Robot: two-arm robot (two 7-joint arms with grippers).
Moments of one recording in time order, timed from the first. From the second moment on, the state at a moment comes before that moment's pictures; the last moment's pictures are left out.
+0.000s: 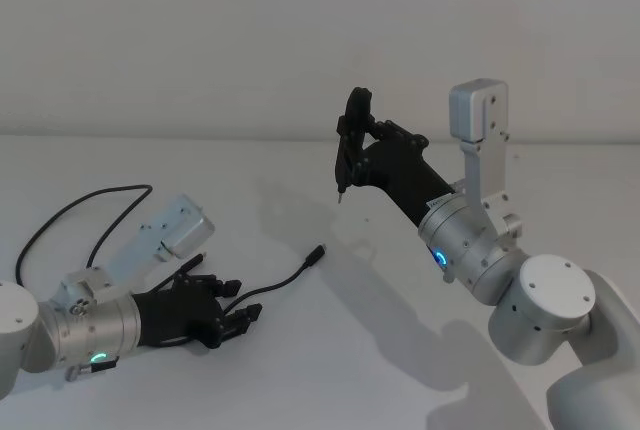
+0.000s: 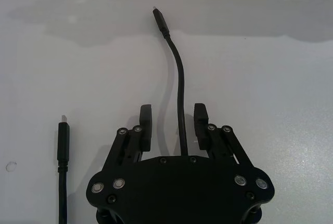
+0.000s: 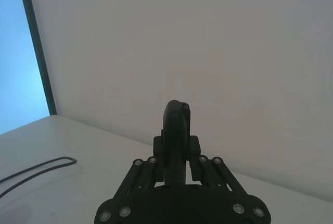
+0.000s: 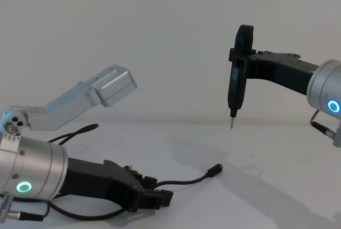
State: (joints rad) left arm -0.47 0.49 0.63 -1.43 -0.35 0.34 -0.59; right arm 0.34 0.15 -0.29 -1.42 0.26 0.00 0.26
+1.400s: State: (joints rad) left arm -0.47 0.49 0.63 -1.43 -0.34 0.34 -0.59; right arm 0.34 0.16 -0.31 -1.36 0.28 0.01 0.28
